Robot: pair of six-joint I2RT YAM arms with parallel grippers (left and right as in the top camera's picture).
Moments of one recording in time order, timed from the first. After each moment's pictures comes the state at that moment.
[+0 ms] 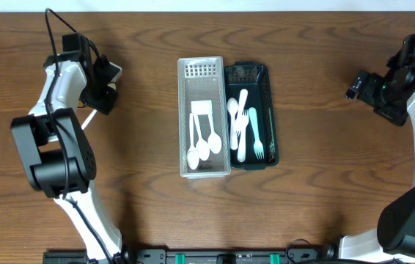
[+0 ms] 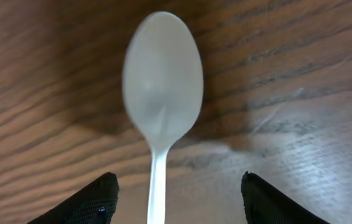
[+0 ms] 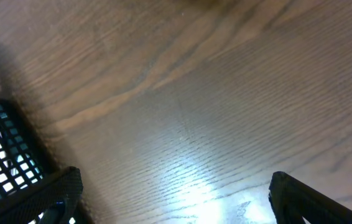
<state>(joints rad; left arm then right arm) 0.19 2.15 1.62 -0.88 -0.04 0.67 -0.26 1.68 1.48 -1.05 -0.08 0.31</state>
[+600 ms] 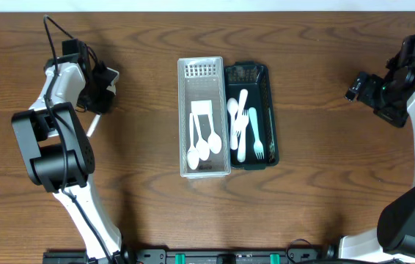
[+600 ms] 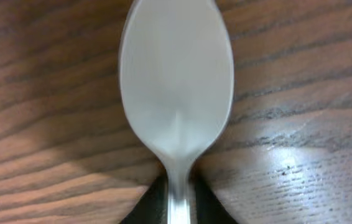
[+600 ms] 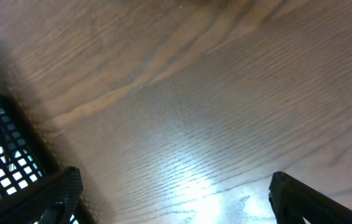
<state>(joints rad) 0.21 2.20 1.63 -0.89 -0.02 0.58 -0.26 1.68 1.48 -1.07 -0.08 0.31</state>
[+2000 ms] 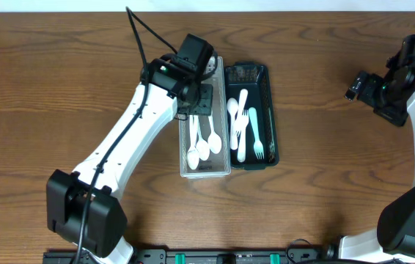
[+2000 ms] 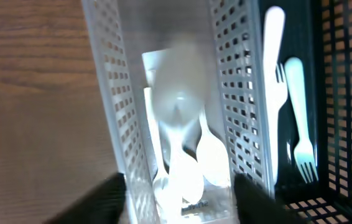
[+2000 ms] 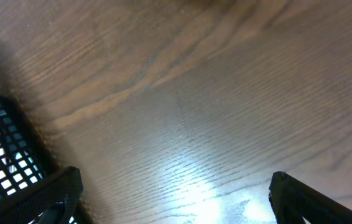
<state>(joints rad) -0.46 1.77 1.59 -1.06 -0.01 -0.36 -0.26 1.68 1.48 -1.05 -0.08 0.29</state>
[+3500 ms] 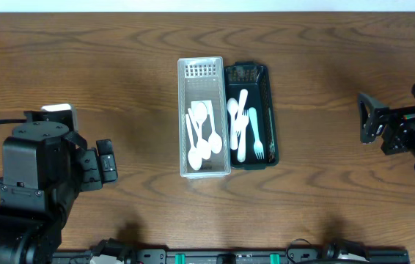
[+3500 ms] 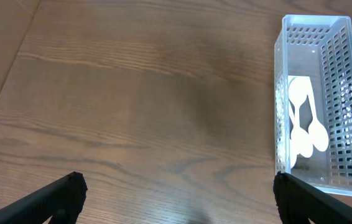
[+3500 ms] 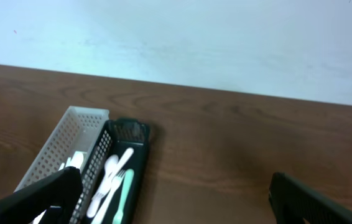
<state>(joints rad) -0.18 0.98 1.60 -1.50 -0.27 -0.20 -0.26 0.95 1.48 -0.99 -0.43 -0.10</state>
